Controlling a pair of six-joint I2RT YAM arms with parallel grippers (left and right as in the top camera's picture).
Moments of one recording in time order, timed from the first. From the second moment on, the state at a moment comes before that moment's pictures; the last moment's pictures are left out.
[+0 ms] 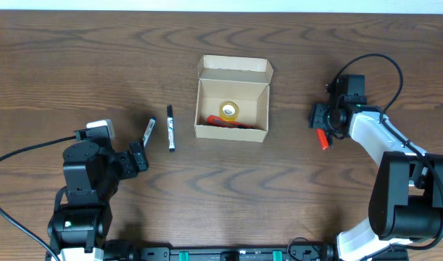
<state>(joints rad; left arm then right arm) 0.02 0.69 0.59 -0.58 0.07 -0.22 -0.05 1.76 0.97 -0.39 -0.03 0.16</state>
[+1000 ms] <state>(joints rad) 0.02 0.69 0.59 -0.58 0.07 -0.22 -0.05 1.78 0.97 -0.47 0.02 0.16</state>
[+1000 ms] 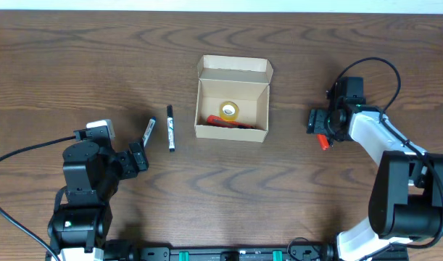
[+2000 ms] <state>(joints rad) 0.02 0.69 0.59 -0.58 0.07 -0.22 -0.05 1.84 1.07 -0.54 -0.02 0.16</state>
